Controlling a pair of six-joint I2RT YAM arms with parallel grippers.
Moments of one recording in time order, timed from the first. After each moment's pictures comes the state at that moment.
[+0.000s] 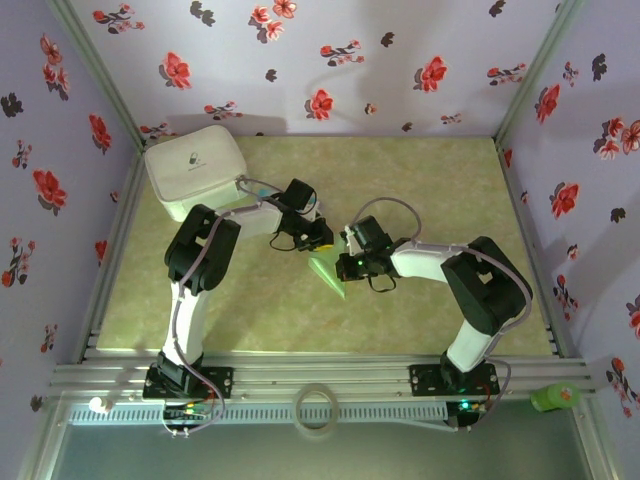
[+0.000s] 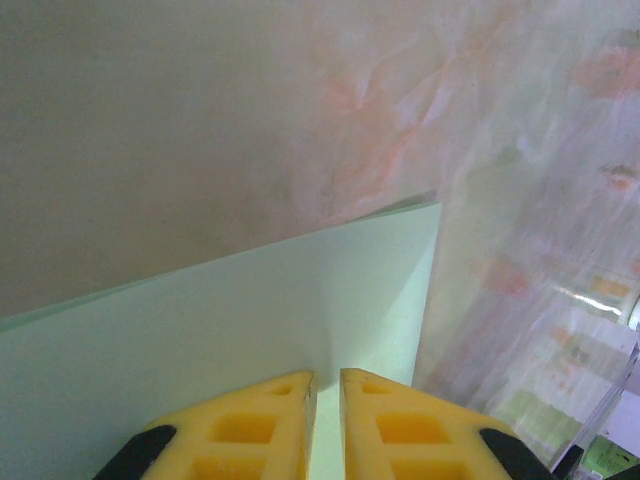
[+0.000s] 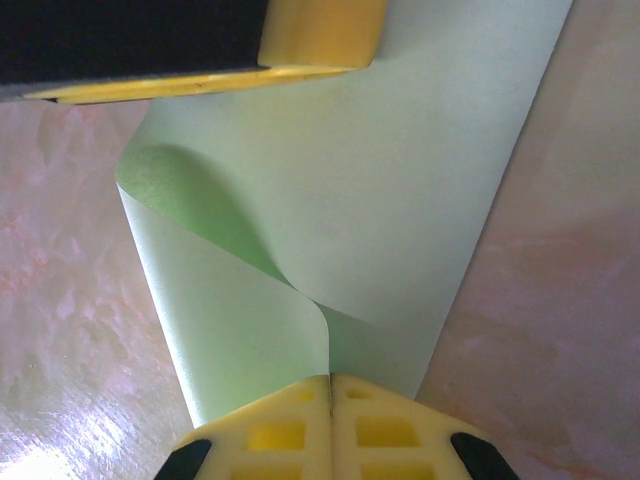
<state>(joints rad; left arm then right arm) -0.60 2.15 1.41 -0.37 0.54 -0.70 0.63 1.70 0.81 -0.13 -0.32 0.46</state>
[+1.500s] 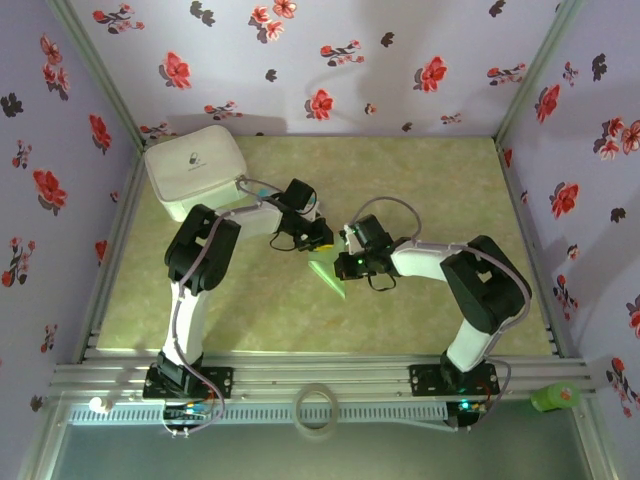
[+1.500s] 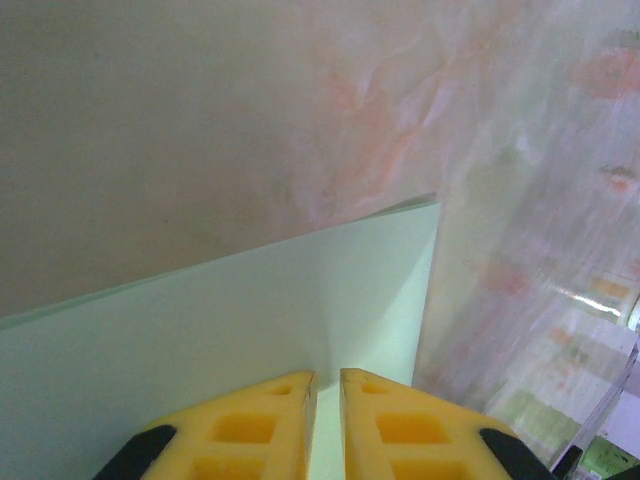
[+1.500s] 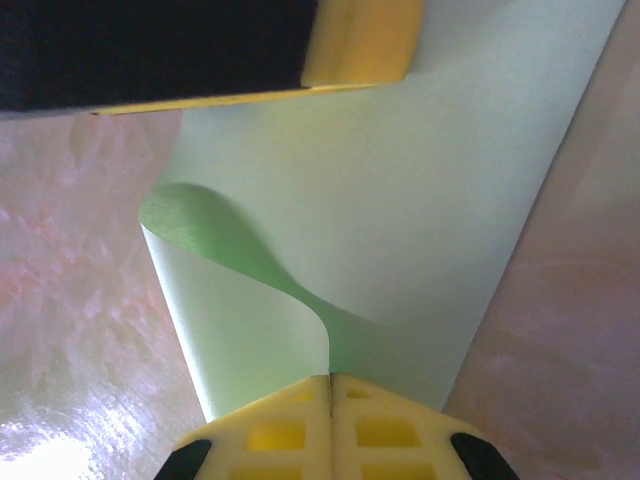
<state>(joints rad) -0.60 2.15 1.41 -0.37 0.54 -0.70 0.62 1.71 0.81 -0.11 -0.37 0.45</state>
